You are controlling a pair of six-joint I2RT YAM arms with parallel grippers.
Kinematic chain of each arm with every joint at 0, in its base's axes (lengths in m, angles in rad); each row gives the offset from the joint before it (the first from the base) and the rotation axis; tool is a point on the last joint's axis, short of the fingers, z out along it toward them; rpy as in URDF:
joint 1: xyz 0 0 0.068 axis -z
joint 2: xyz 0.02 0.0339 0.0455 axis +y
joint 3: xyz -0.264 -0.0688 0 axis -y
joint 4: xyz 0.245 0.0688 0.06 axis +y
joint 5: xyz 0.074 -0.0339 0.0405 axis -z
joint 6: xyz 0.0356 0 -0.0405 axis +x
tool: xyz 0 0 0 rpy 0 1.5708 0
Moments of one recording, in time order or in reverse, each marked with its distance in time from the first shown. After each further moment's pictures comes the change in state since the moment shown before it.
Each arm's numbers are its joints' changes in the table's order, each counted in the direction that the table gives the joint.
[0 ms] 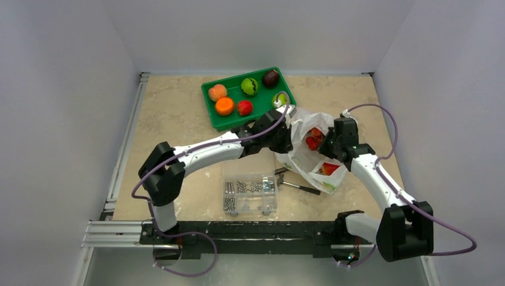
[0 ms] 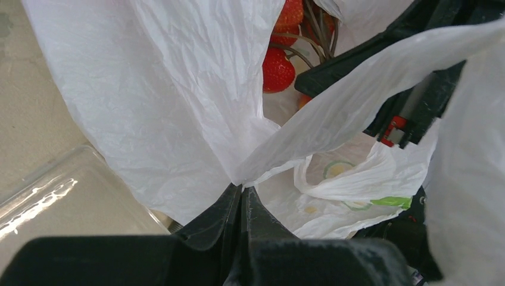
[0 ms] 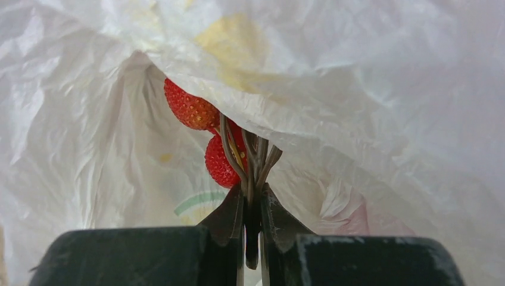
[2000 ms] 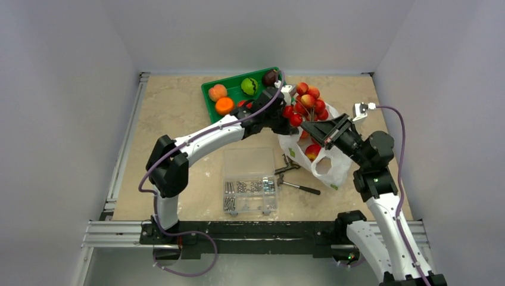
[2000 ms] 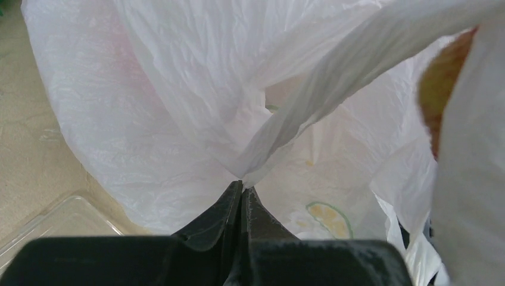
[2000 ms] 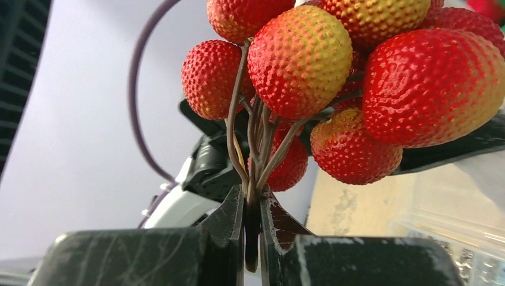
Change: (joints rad) left arm -0.097 0.100 0.254 0.099 0.167 -0.009; right arm 0.000 -0.482 -0.026 -0.444 -0.635 0.683
